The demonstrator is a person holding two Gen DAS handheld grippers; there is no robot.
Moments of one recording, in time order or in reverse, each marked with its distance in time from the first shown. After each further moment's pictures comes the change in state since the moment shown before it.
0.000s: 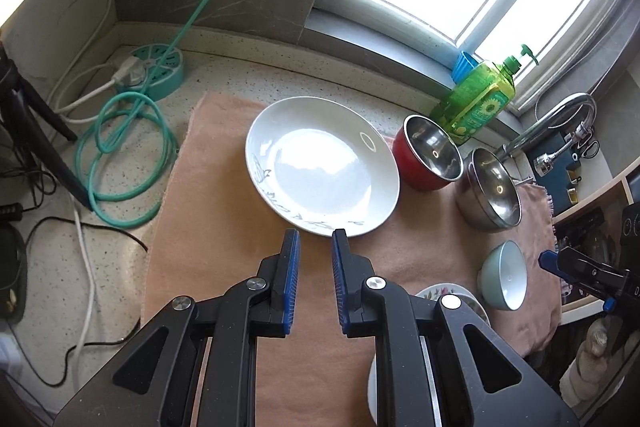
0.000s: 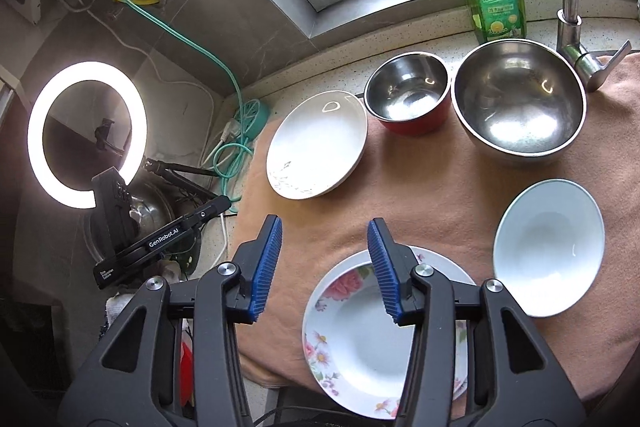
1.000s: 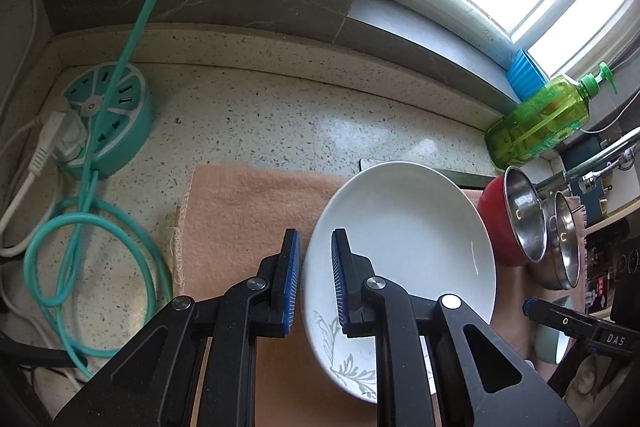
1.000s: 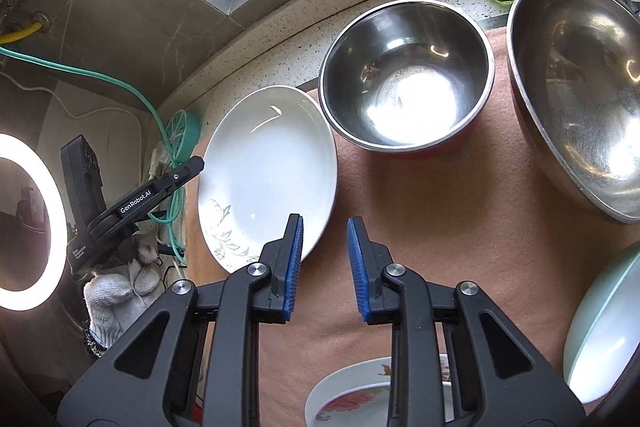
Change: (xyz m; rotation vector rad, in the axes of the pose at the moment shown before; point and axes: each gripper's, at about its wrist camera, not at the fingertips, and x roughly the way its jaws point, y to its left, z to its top) left arm 0.120 0.053 0.101 0.049 0.126 -0.003; right arm 0.137 -0.022 0.046 0.195 0.108 -0.133
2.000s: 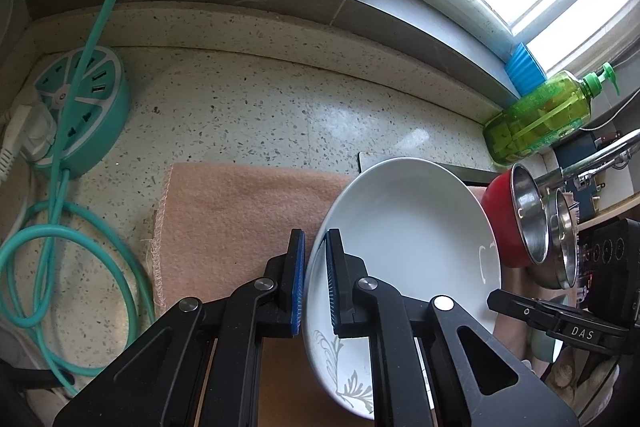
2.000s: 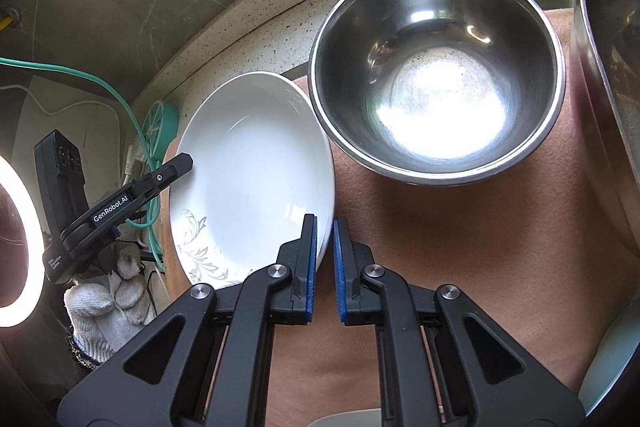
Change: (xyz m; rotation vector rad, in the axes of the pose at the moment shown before) left arm 0.022 0.003 0.007 -0.001 0.046 -0.051; right arm 0.046 0.000 0.013 0.002 0.062 -0.024
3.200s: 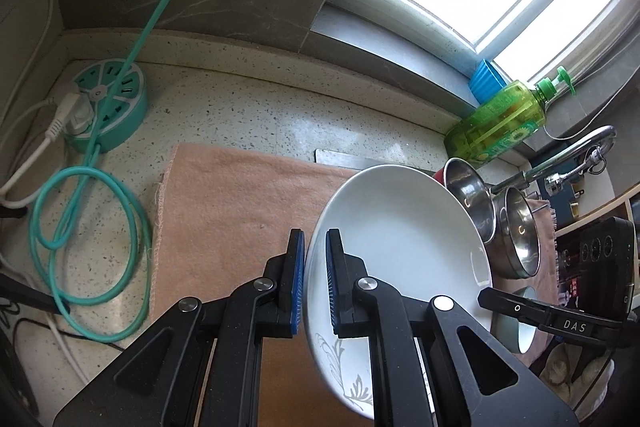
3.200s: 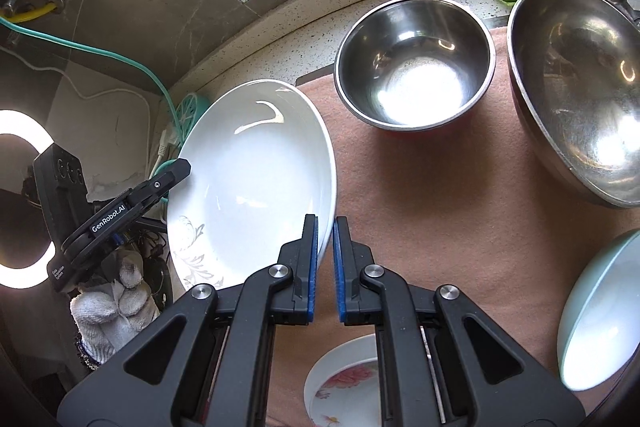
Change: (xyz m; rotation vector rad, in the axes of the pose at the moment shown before) left arm -0.067 -0.029 -0.039 -0.020 -0.100 -0.024; right arm -0.060 -0.003 -0.035 -0.052 -0.035 0.047
